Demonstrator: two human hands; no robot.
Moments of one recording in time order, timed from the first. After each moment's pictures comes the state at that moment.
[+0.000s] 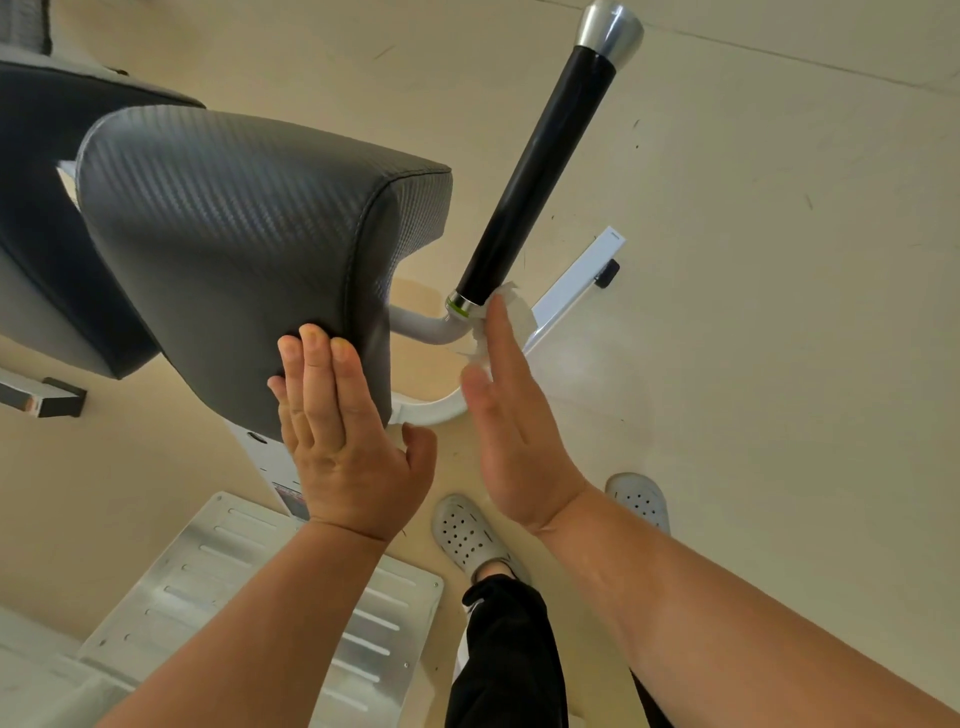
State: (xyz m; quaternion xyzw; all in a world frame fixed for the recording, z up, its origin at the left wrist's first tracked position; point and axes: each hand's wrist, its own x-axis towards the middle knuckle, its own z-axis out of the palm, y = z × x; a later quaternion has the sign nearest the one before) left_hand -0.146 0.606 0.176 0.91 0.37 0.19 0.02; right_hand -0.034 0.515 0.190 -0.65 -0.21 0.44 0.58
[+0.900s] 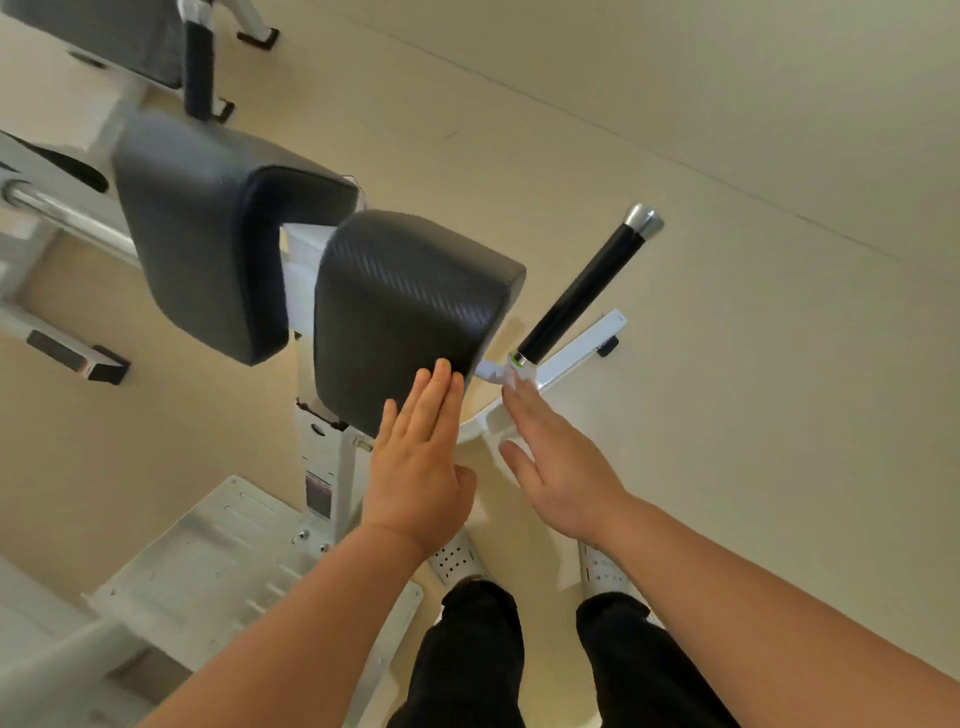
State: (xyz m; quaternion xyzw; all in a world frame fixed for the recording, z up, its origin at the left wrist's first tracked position) left_hand -0.156 0.603 0.267 0.89 0.36 -0.14 0.23; right_hand -0.005 0.491 0.241 -0.74 -0.47 0.43 0.22
